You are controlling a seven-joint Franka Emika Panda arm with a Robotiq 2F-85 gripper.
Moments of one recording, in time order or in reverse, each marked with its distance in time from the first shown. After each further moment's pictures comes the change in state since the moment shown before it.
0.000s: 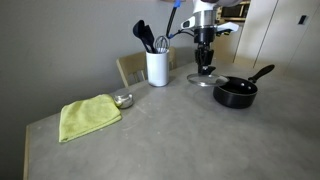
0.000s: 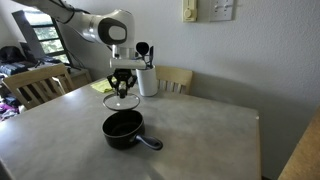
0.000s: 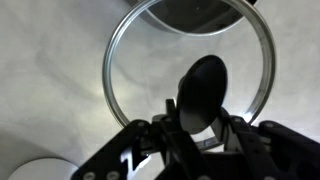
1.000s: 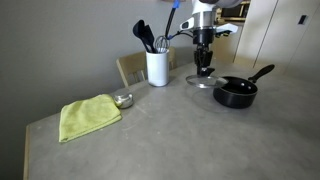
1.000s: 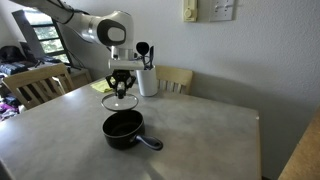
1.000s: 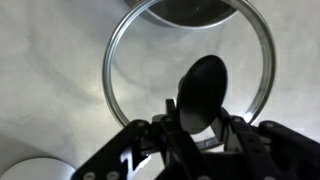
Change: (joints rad) arm 0.008 0.000 0.001 -0.010 0.014 0.008 0.009
